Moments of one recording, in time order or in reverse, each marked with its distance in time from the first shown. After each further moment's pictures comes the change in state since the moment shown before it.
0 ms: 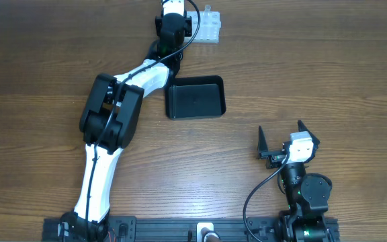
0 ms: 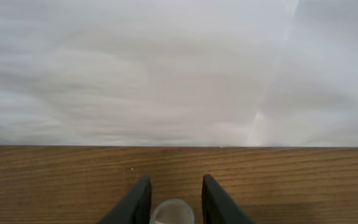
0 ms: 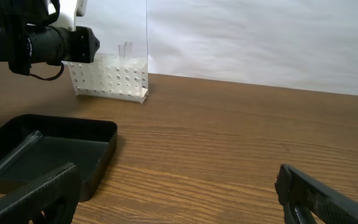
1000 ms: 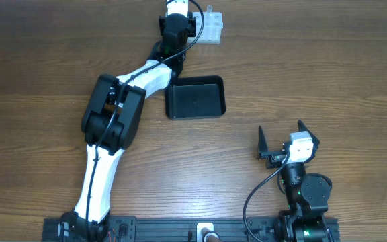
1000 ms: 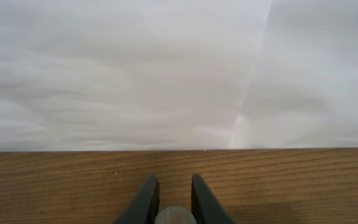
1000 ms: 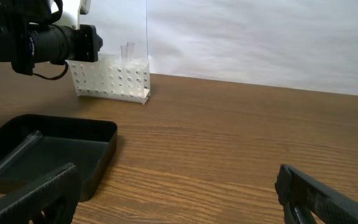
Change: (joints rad) left arm -0.016 0.000 0.003 0.014 0.018 0.000; right arm 0.000 0.000 0.000 0.000 0.000 0.000
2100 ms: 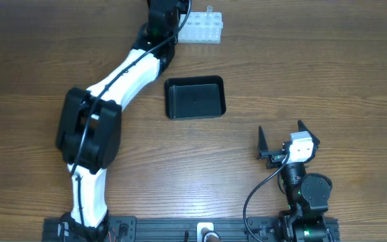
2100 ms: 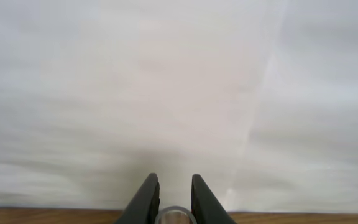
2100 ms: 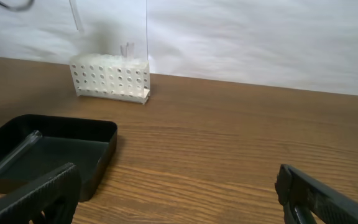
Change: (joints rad) left arm 0.015 -0.277 0.000 -0.181 -0.004 0.000; right arm 0.000 0.000 0.000 0.000 0.000 0.000
